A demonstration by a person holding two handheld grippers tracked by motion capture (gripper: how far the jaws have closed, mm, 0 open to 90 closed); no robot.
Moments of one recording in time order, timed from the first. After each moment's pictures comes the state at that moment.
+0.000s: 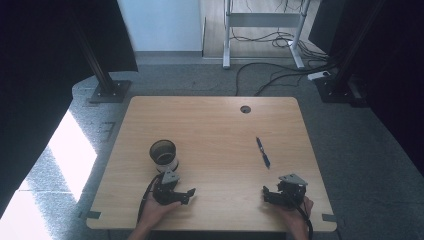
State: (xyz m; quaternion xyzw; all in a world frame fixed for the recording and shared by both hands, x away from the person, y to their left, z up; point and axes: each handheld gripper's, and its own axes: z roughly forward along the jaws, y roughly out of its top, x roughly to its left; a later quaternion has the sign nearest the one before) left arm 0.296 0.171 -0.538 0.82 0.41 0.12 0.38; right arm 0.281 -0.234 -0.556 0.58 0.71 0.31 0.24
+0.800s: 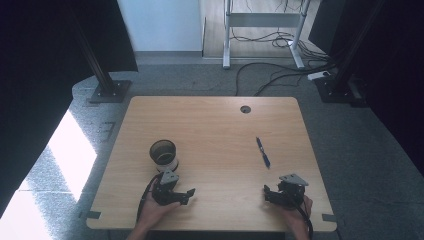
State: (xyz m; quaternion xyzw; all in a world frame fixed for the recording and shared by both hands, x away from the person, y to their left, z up) left arm 0.293 0.173 -0.532 0.82 0.40 0.12 0.39; right arm 0.280 -0.235 -0.556 0.58 0.71 0.32 0.25
